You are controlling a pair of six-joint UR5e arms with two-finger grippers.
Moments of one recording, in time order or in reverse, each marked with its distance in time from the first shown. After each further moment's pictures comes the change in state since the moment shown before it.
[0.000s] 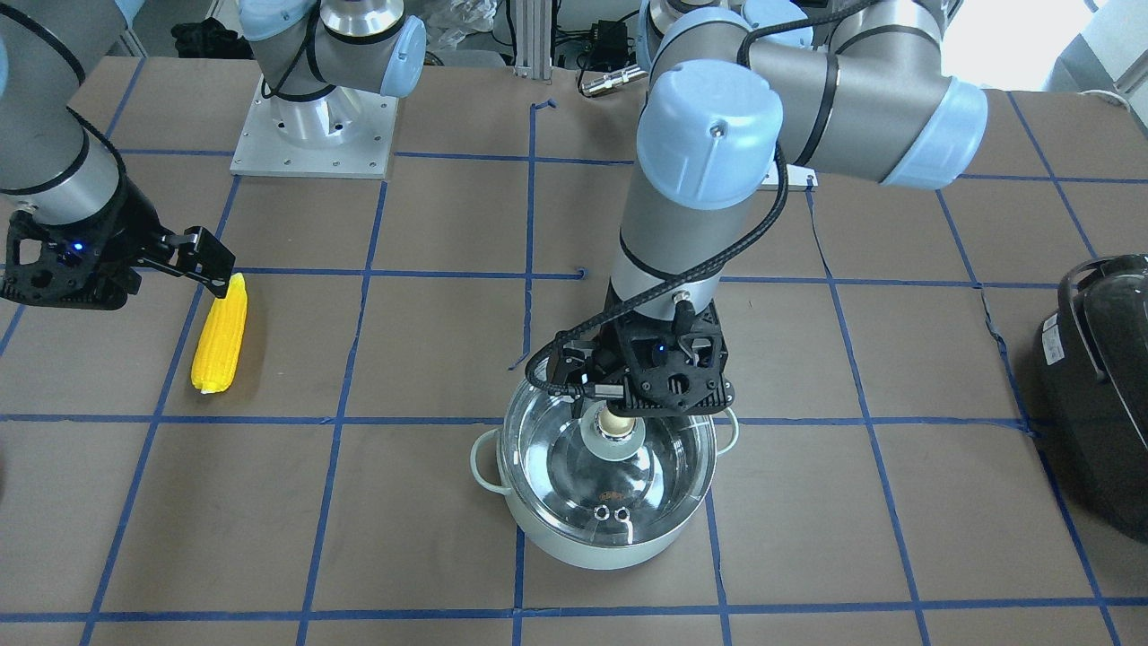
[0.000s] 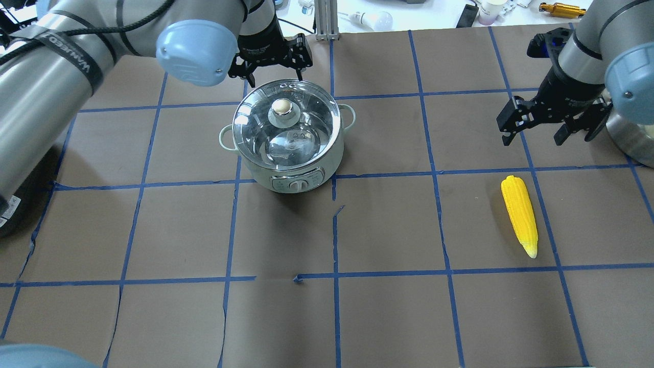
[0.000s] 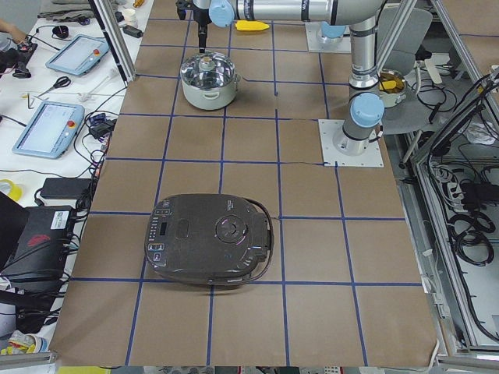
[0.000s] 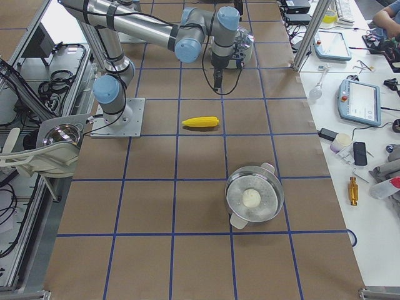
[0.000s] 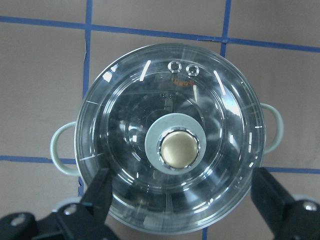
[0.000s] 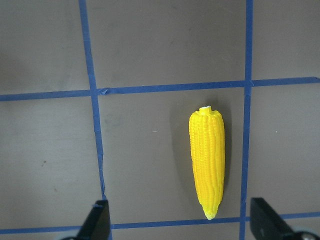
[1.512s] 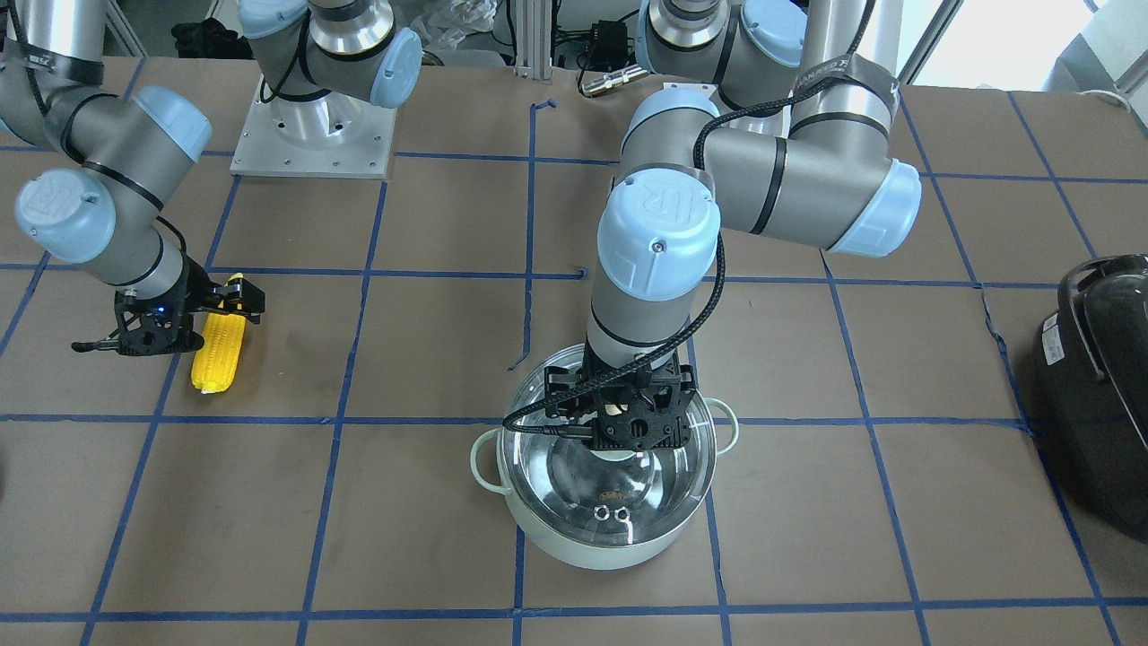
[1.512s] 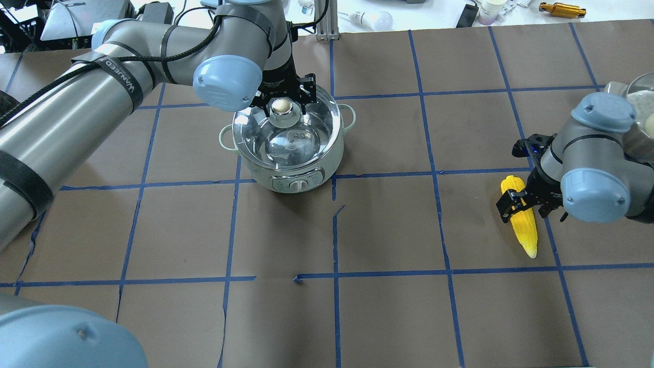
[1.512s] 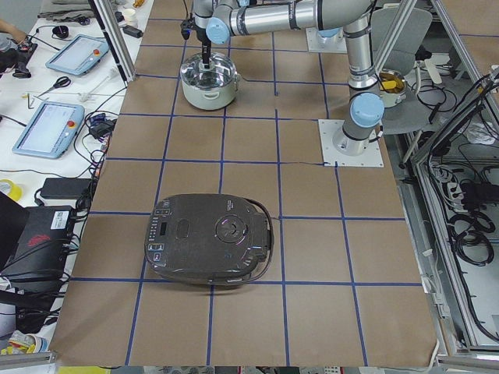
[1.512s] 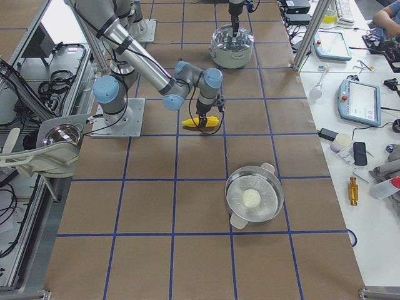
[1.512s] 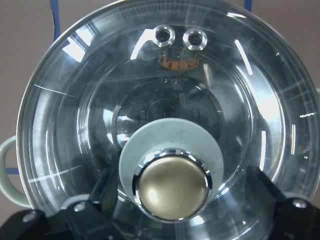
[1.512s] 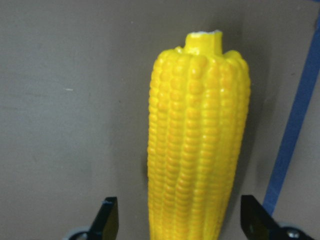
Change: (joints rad) left arm -0.011 -0.055 -0.066 0.025 0.009 0.030; right arm -0.128 0.148 0.380 -0.446 -0.036 -0.246
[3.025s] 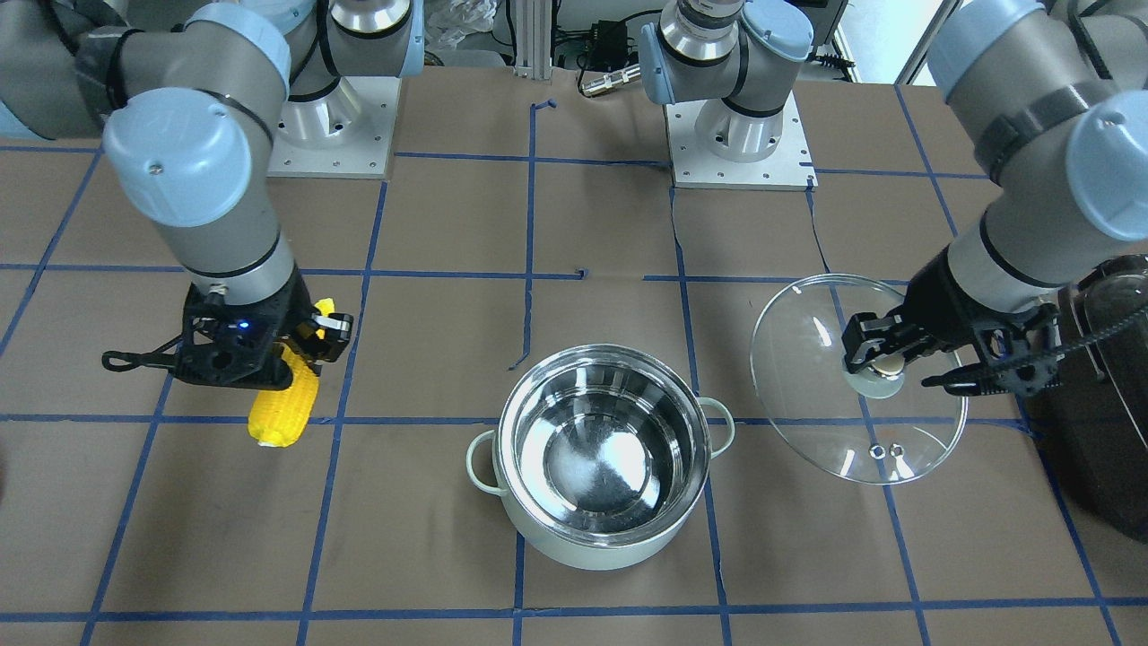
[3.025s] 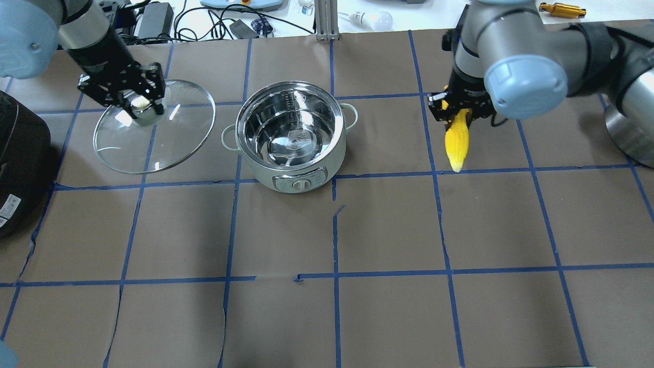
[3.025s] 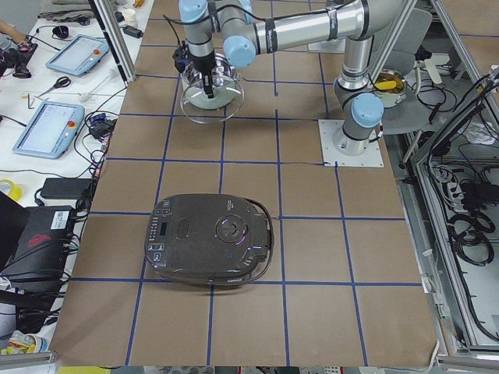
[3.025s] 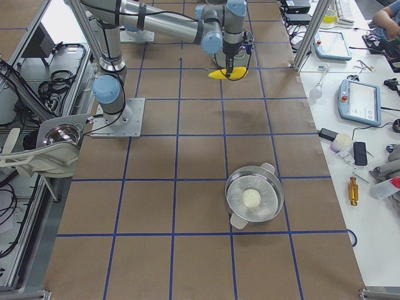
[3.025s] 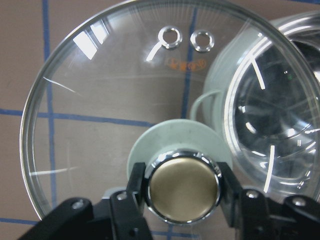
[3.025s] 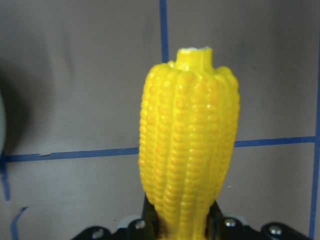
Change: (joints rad) left arm 0.490 0.215 -0.112 -0.238 -0.027 0.385; right arm 0.473 0.055 -0.599 0.370 -0.028 0.604
